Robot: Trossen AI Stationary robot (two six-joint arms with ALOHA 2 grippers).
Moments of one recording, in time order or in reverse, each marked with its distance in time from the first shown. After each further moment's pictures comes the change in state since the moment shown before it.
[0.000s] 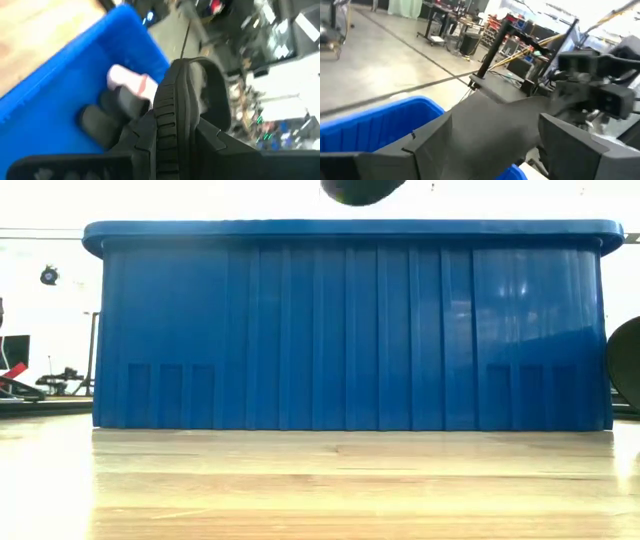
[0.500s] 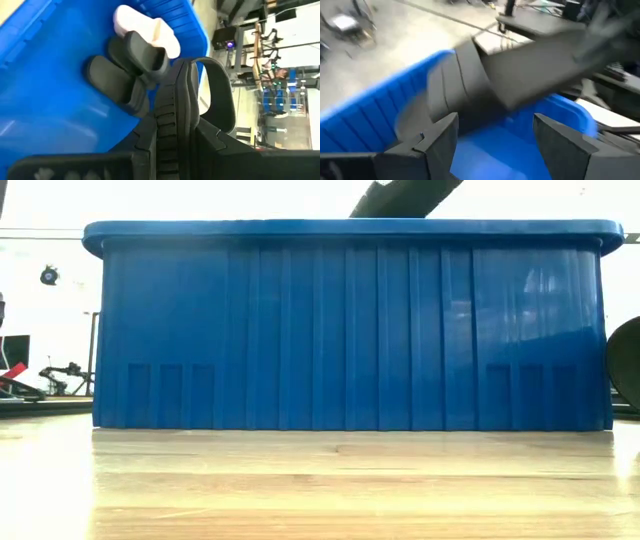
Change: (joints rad) left arm 0.016 0.174 0.054 -0.232 -0.019 0.134; right arm -0.010 0.186 -0.008 -0.154 0.186 0.184
